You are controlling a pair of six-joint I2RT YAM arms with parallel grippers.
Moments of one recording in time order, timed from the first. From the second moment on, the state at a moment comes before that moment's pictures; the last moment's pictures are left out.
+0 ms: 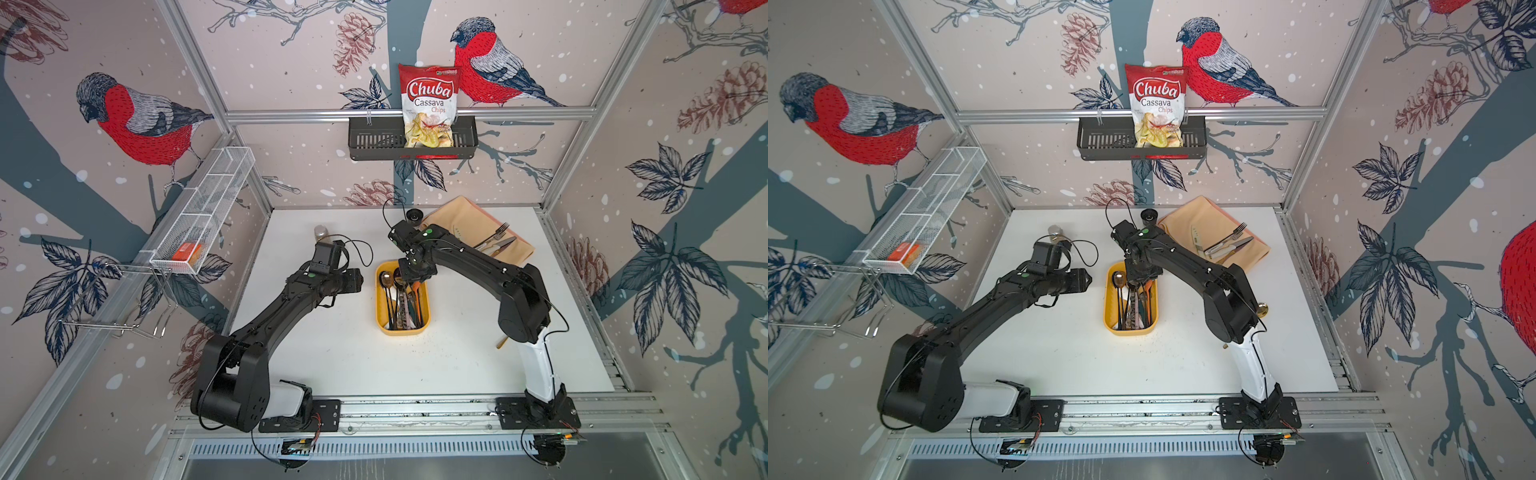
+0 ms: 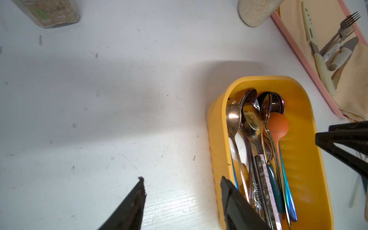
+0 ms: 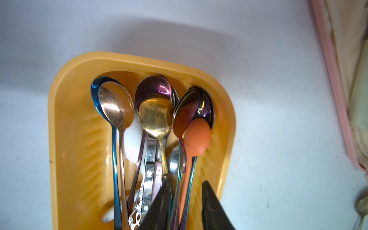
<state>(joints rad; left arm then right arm) -0.27 1.36 0.89 -0.45 0.18 -0.31 0.82 2.09 1.90 -1.14 0.14 0.52</state>
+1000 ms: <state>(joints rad) -0.35 1.41 0.93 -0.44 0.21 -0.30 0.21 1.45 0.95 -1.00 0.04 0.79</state>
